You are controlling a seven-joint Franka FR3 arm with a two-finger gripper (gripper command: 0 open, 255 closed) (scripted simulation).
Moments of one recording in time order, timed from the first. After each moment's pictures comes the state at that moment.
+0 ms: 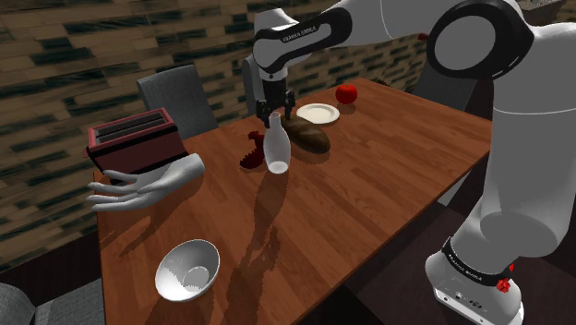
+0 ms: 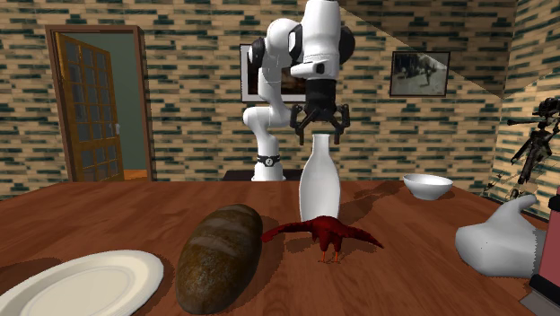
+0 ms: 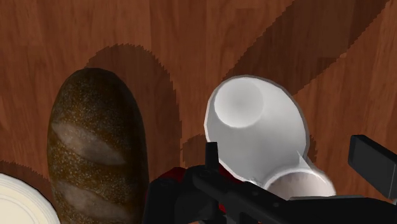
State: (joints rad) arm 0.07 0.38 0.09 -1.55 -0.02 1.90 0.17
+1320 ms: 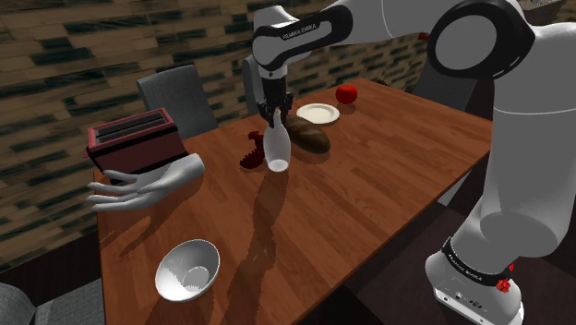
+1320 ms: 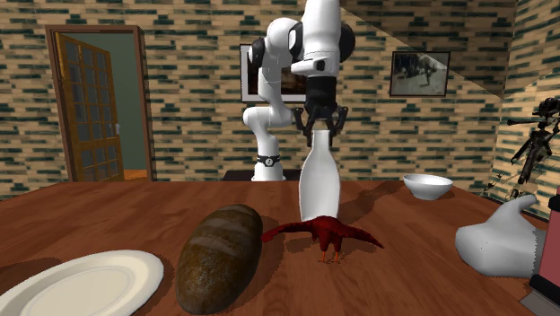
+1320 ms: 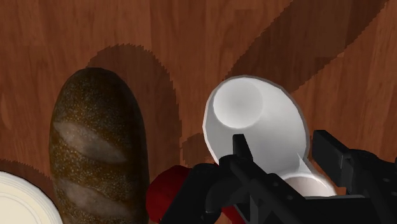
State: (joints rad) arm 0.07 0.38 0.10 -1.54 -0.02 1.88 0.17
